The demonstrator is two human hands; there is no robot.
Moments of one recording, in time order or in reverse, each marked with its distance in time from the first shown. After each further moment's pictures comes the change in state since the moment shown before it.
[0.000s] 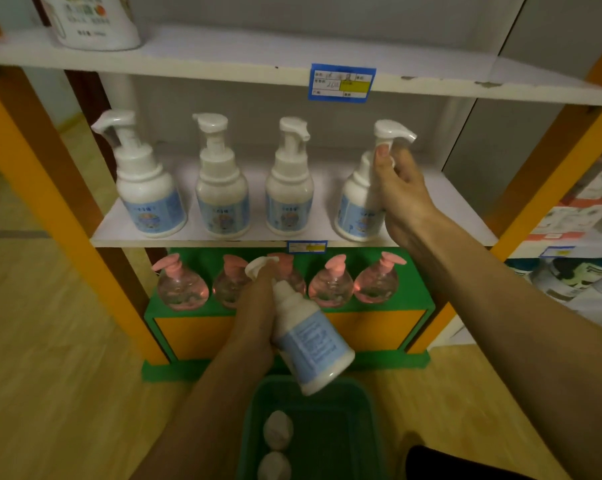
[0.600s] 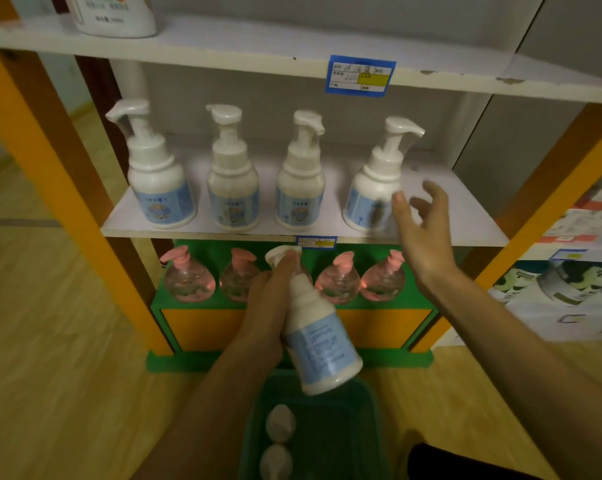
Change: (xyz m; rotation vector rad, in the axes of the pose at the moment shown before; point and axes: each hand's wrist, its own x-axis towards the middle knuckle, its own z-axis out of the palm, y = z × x) left_hand 0.003 -0.007 -0.008 0.053 -0.088 0.087; right_hand -0.050 0.027 -0.022 -0.334 0.146 0.032
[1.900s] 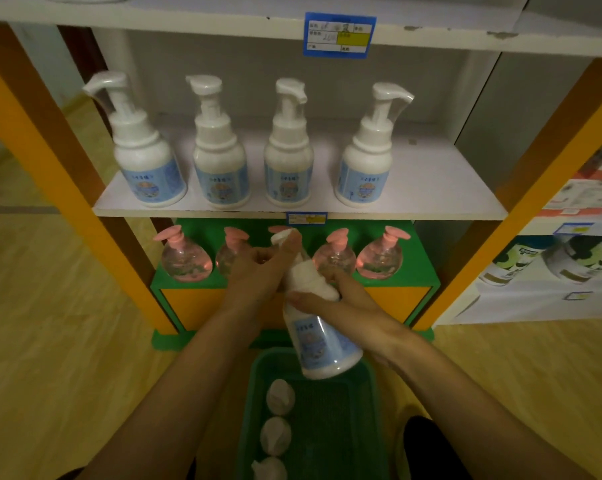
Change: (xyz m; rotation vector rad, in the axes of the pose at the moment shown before) left_hand -0.024 0.011 0.005 0.320 0.069 0.186; right_hand -0.103 0.031 0.017 0.133 -0.746 0.381
